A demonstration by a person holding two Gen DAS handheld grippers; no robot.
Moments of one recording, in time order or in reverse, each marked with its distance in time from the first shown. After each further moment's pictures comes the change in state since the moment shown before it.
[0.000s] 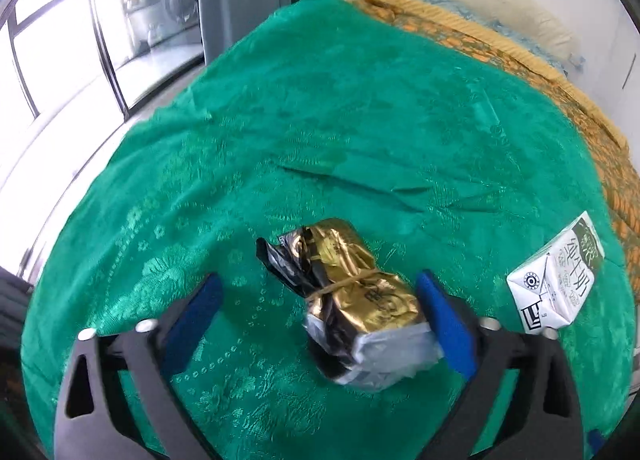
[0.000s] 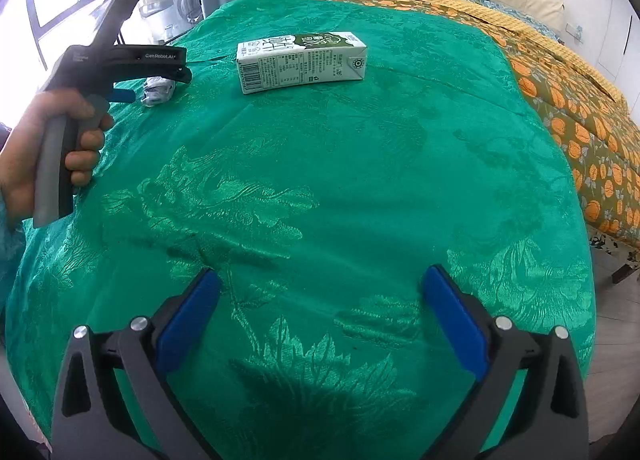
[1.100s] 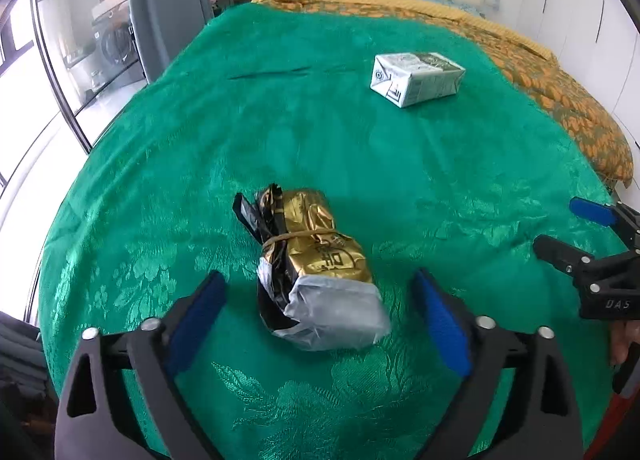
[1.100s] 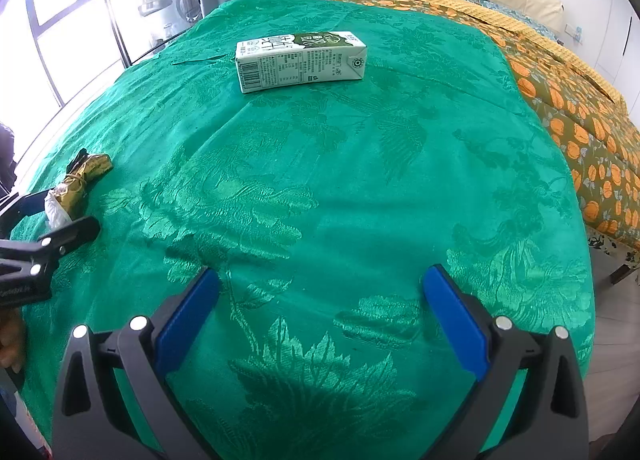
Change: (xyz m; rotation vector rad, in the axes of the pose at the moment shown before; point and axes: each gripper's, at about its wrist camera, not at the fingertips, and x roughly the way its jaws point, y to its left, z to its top) left arm -0.098 -0.005 -0.153 0.268 -0.004 -0.118; right arm -0.002 -0.001 -0.001 -0.001 0.001 -0.005
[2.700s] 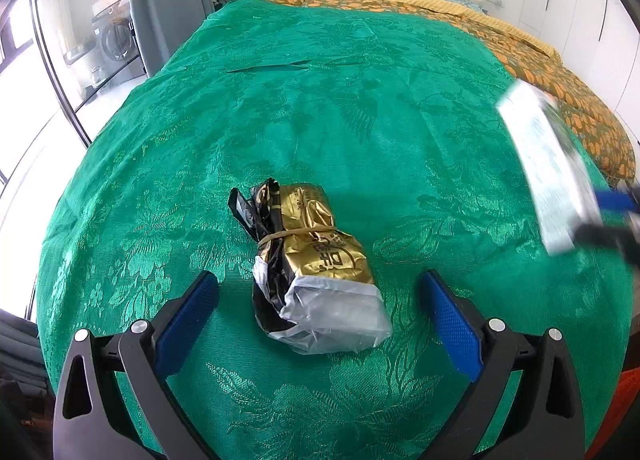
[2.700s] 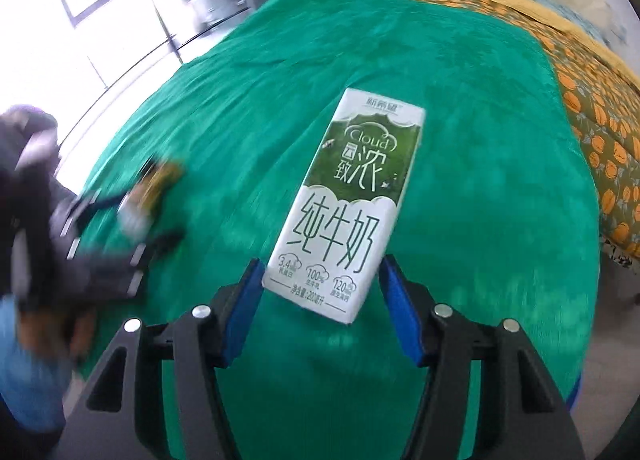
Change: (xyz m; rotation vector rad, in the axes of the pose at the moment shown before) left arm 0.002 -0.002 0.000 -0.002 0.006 0.005; right arm -0.040 0.015 0.016 -0.090 0.092 0.199
